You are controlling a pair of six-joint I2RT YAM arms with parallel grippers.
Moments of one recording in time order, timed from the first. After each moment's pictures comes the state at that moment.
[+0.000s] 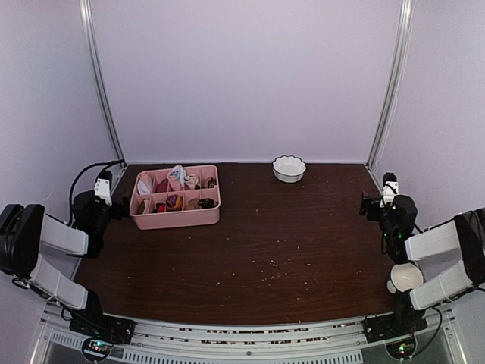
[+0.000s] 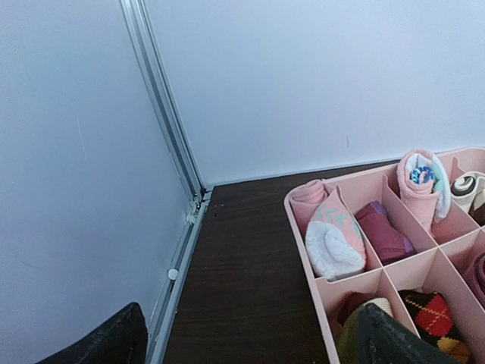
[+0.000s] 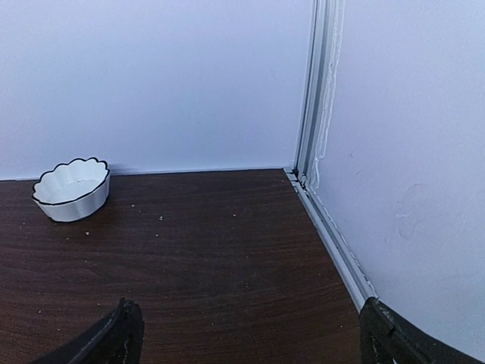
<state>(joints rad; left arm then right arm) 0.03 1.42 0.32 0.99 -0.05 0.19 0.10 1.33 0.27 0.94 0.28 -0.01</state>
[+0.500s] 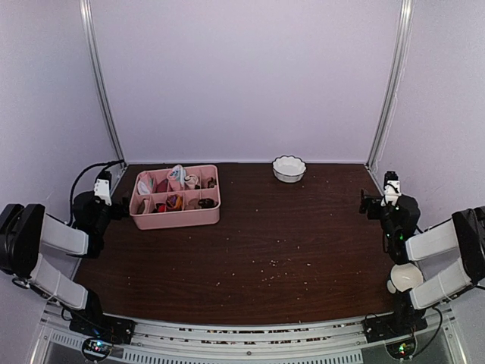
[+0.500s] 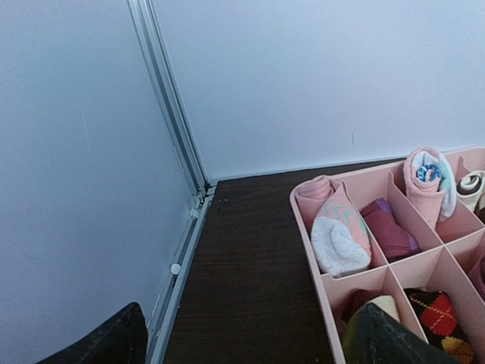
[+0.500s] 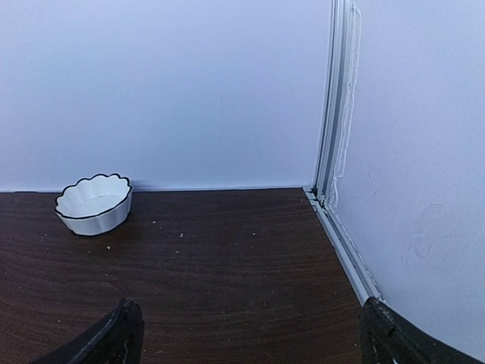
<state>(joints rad) 0.03 1.42 0.32 0.98 -0.07 0.18 0.06 1.36 0.26 1.05 0.16 0.00</state>
